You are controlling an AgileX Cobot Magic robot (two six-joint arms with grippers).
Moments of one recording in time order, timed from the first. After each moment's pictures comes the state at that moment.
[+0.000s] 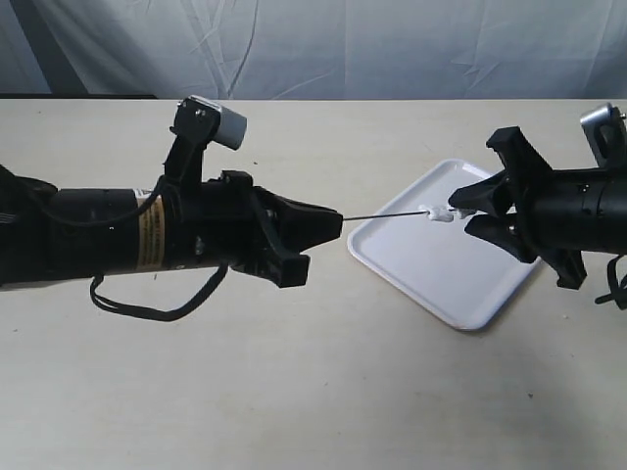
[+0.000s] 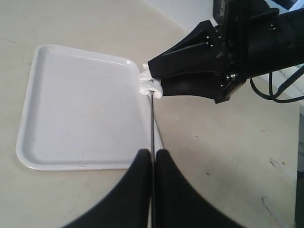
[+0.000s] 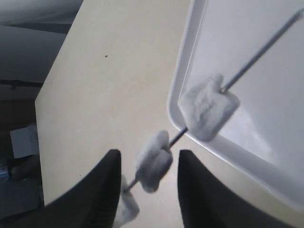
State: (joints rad) left arm -0.59 1.55 -0.65 1.00 -0.68 -1.09; right arm 0.08 1.46 -0.54 1.74 0.57 -0.83
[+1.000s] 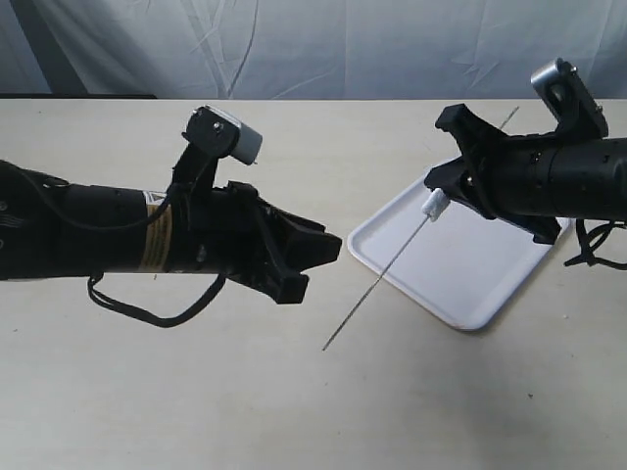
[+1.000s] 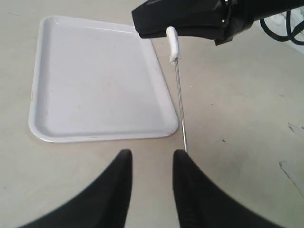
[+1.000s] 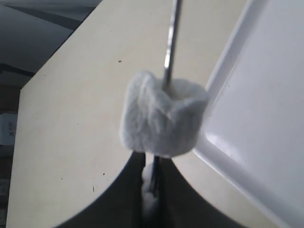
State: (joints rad) left arm -0.59 1.56 -0.69 1.20 -0.59 -1.21; right arm 0.25 1.47 -0.66 1.75 0.38 -0.92
